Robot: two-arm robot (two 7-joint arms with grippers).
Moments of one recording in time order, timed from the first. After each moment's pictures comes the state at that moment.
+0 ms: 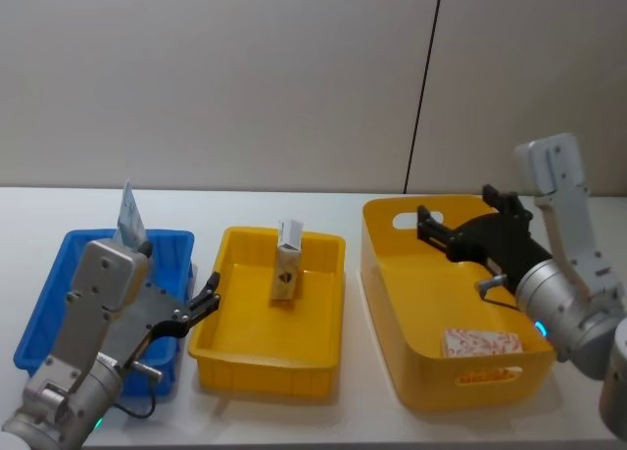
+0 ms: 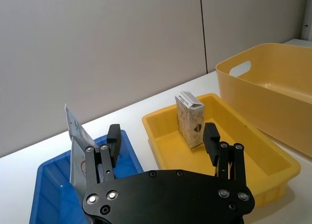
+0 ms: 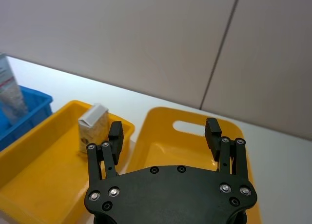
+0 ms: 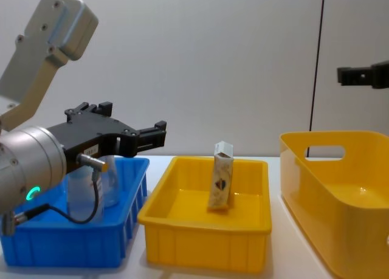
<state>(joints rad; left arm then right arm) -0.24 0.38 0.45 -1.63 -0.20 0.01 -0.01 0.24 0.23 -0.13 -1.76 0.08 0.42 0.18</state>
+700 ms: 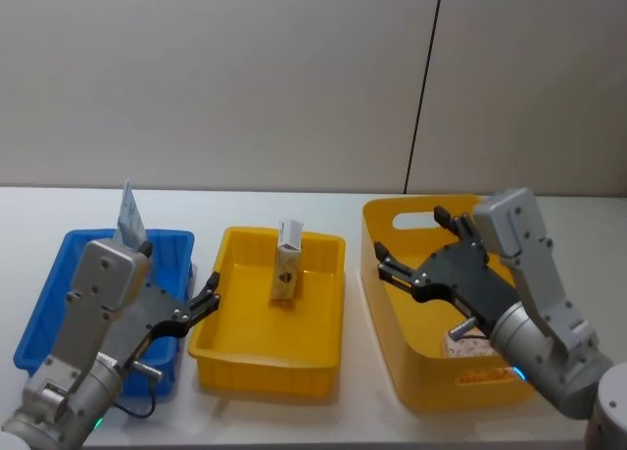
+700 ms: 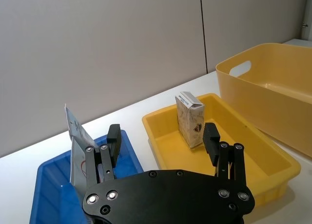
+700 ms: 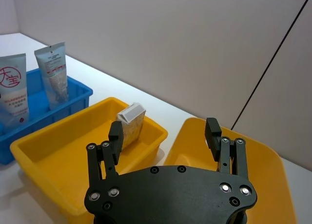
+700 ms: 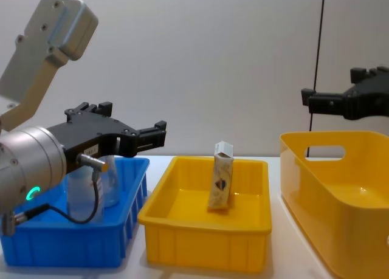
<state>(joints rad) -0.24 0.38 0.45 -1.63 -0.20 0.01 -0.01 0.19 0.30 -0.21 -1.69 0.07 0.15 0.29</state>
